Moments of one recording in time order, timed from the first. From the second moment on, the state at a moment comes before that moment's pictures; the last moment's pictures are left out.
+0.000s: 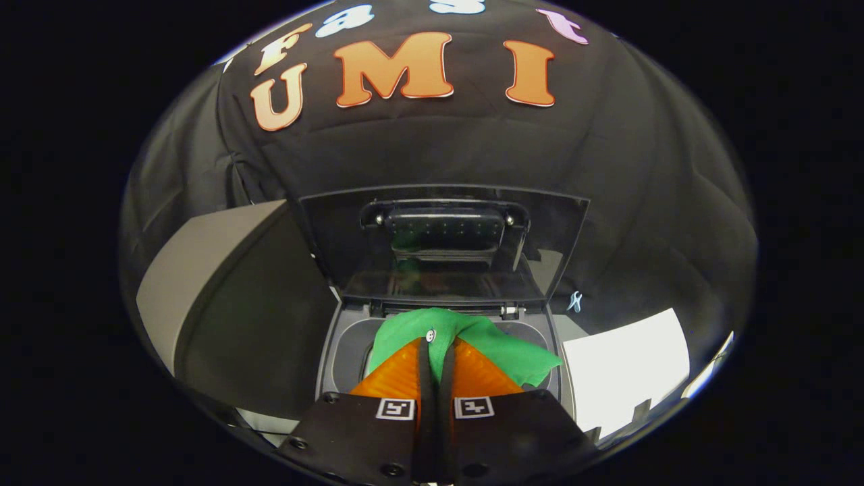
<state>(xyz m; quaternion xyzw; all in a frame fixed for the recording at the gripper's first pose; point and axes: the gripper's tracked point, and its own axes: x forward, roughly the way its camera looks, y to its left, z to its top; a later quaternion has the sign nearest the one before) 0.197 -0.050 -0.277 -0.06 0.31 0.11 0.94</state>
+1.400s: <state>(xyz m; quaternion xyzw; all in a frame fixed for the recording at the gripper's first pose) 0.232 -0.056 -0.479 -0.09 0.43 -0.02 0.90</state>
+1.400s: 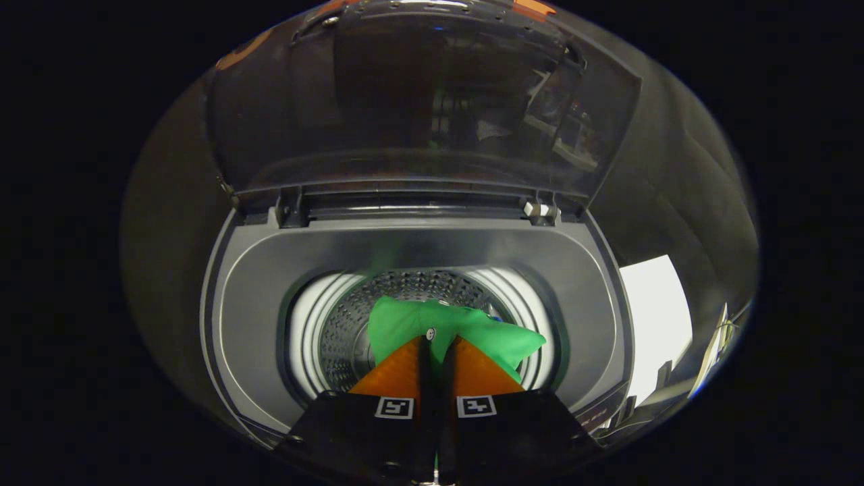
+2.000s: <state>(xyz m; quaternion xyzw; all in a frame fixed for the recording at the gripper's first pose) 0.216 -0.055 -0.455 -0.10 0.41 -0.05 0.90</state>
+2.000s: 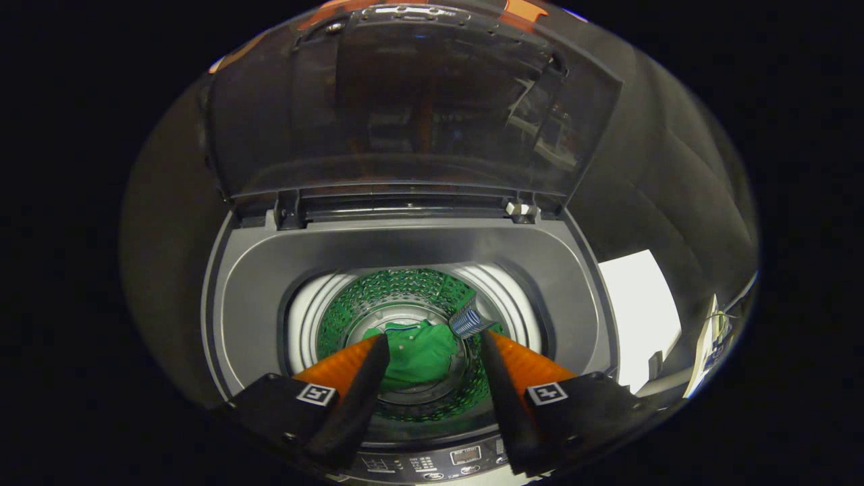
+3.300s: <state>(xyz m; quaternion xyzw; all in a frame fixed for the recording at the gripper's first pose) 0.191 -0.009 -0.157 -0.04 0.16 -0.05 0.98</state>
